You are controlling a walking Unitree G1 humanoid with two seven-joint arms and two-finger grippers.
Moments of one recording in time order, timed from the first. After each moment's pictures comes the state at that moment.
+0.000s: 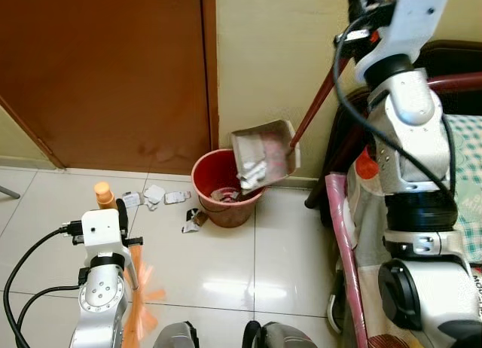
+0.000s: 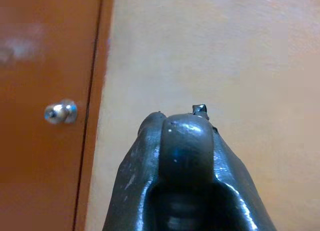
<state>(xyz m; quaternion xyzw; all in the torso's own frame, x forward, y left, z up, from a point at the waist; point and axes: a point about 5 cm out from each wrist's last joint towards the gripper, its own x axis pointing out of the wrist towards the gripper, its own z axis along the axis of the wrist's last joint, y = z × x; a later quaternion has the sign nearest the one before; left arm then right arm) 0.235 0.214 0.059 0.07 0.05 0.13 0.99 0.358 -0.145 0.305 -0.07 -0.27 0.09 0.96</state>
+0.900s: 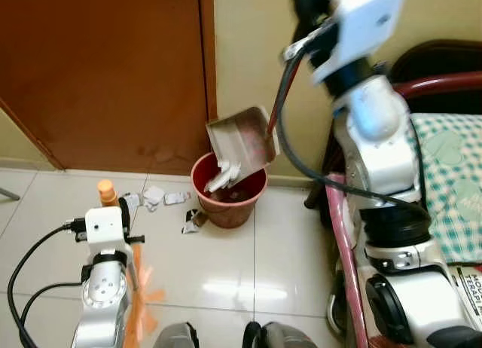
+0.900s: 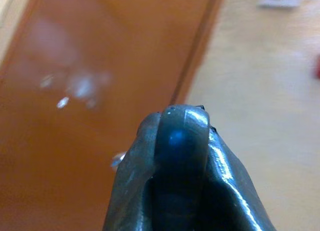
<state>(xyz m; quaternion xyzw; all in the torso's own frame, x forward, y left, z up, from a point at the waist) 0.241 0.212 0.058 0.07 0.05 0.12 0.99 0.326 -0.084 0.314 -0.13 -0.37 0.22 0.89</state>
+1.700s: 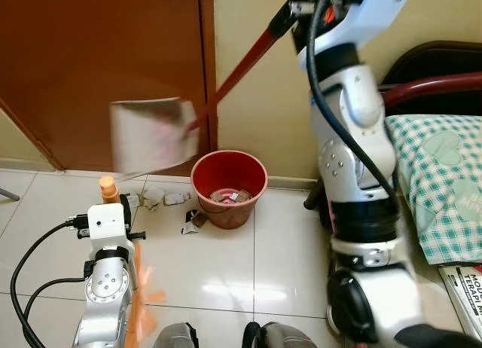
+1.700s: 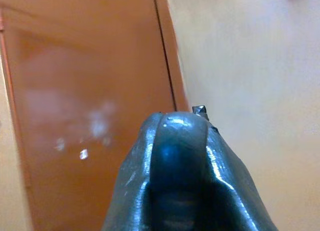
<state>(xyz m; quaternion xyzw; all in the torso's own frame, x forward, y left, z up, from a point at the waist) 0.247 0.212 0.057 0.08 0.05 0.13 0.99 0.333 -0.070 0.318 0.19 -0.29 0.20 0.92</state>
